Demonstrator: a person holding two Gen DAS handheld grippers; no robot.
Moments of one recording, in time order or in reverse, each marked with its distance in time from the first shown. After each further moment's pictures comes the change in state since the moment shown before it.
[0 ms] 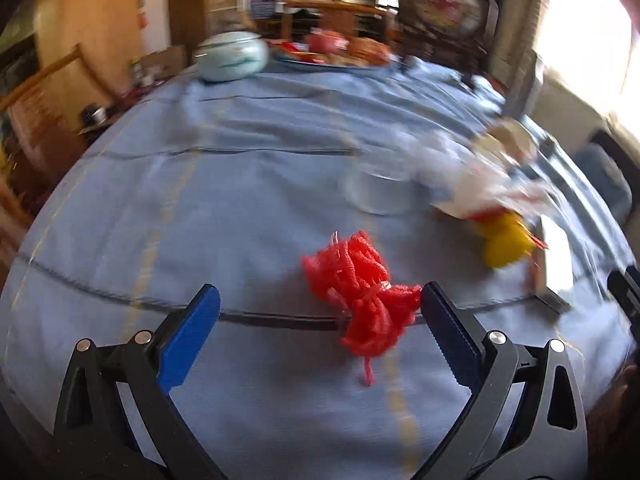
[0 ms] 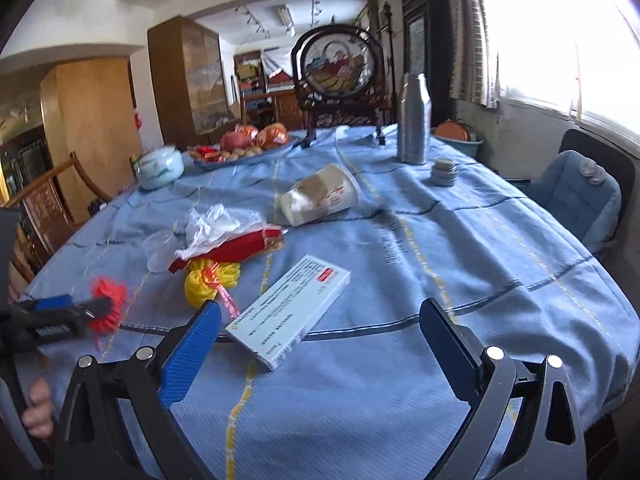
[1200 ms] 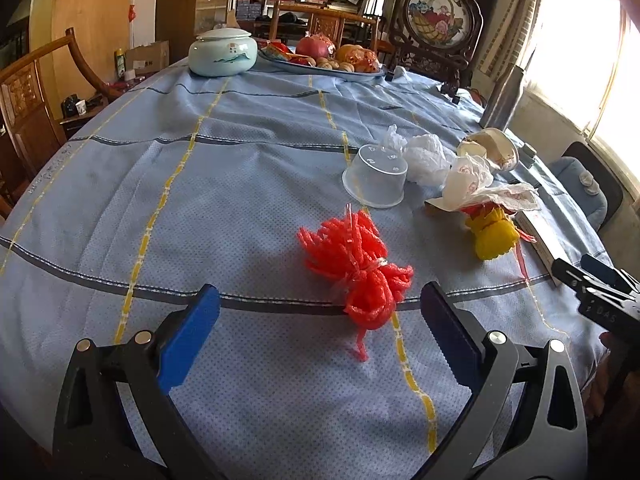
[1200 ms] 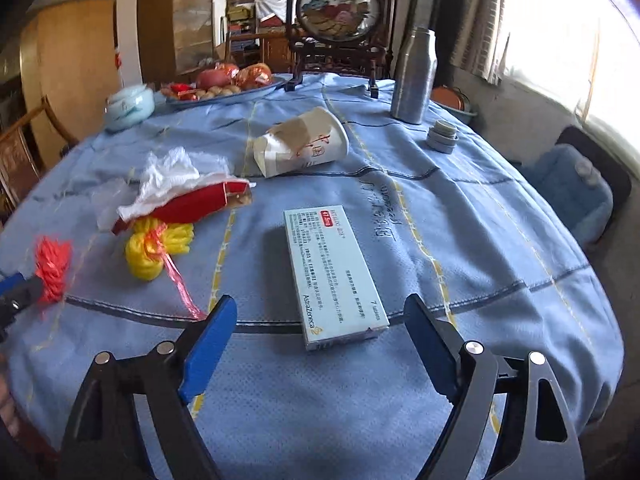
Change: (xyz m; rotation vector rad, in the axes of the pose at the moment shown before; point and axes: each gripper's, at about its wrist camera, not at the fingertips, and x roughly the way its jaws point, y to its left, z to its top) left arm 0.000 0.006 -0.009 0.015 -0.023 -0.111; right arm 0.040 0.000 0.006 -0.096 0.194 -0.123
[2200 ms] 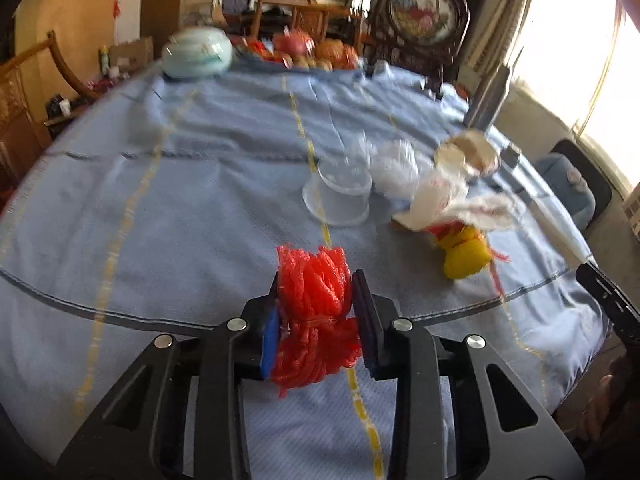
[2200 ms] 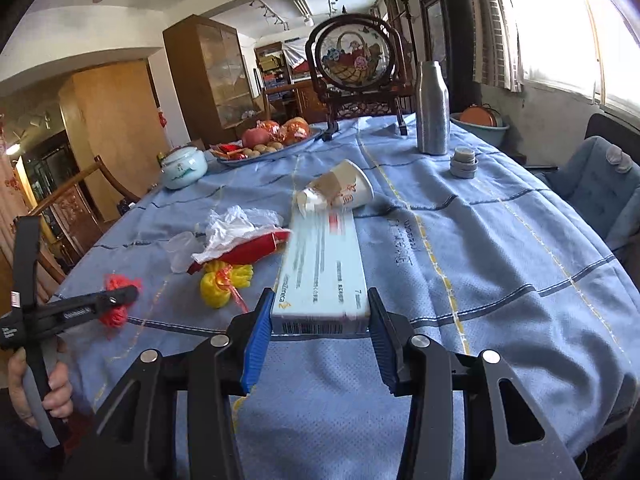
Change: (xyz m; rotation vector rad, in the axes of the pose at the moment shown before) left arm -0.006 -0.018 0.021 0.011 0.000 -0.044; right arm -0.049 -0.037 -0.003 0.116 -0.178 0.262
